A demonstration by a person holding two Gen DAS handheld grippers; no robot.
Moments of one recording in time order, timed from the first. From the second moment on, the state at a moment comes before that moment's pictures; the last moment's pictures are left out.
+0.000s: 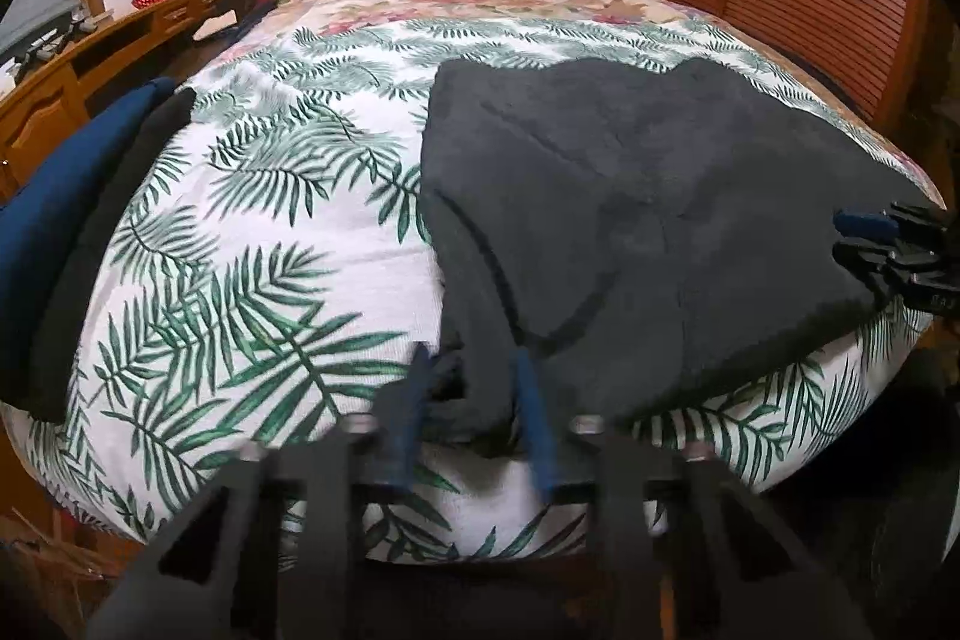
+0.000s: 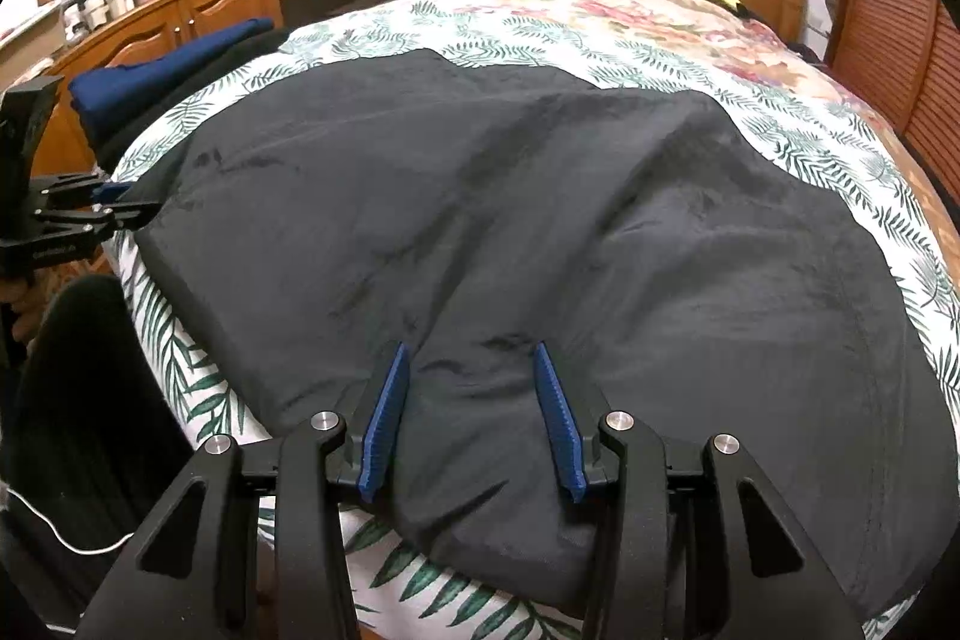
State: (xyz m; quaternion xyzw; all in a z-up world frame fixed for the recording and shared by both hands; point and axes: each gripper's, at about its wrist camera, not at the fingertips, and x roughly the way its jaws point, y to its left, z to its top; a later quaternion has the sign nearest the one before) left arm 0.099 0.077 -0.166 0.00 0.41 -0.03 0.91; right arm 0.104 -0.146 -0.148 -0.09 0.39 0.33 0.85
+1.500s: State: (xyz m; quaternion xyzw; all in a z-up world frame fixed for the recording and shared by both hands) left arm 0.178 -0.198 -0.015 0.07 0.30 -0.28 0.91; right arm 0.091 -0.328 -0.111 -0.02 0.38 0.23 0.90
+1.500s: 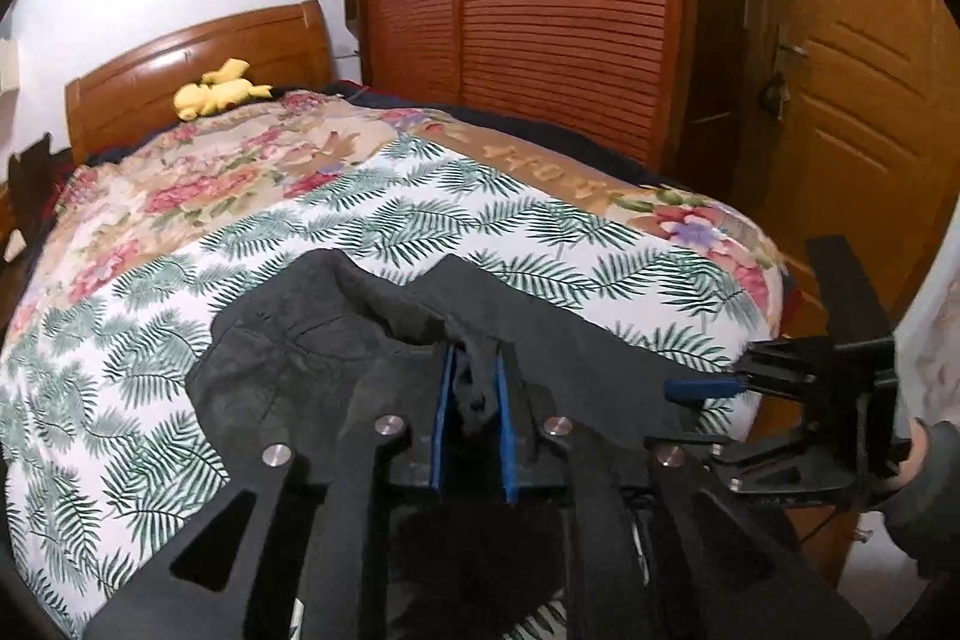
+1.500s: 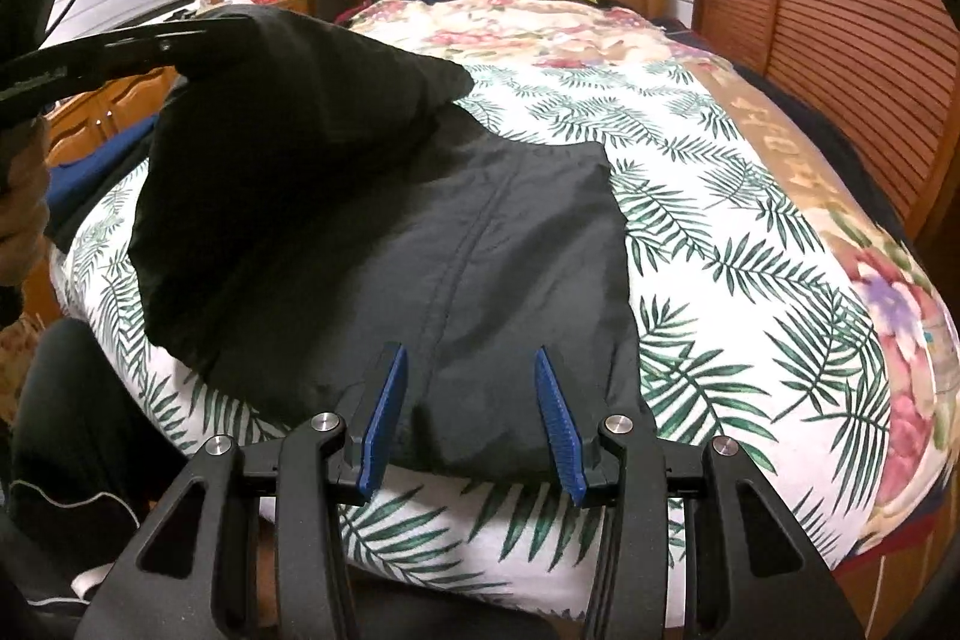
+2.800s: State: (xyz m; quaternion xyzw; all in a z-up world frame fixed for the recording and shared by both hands) left arm 0.146 -0.018 -0.070 0.00 0.31 -0.18 0.93; right arm 0.156 -0.247 -0.056 -0.02 0.37 0.25 0.89
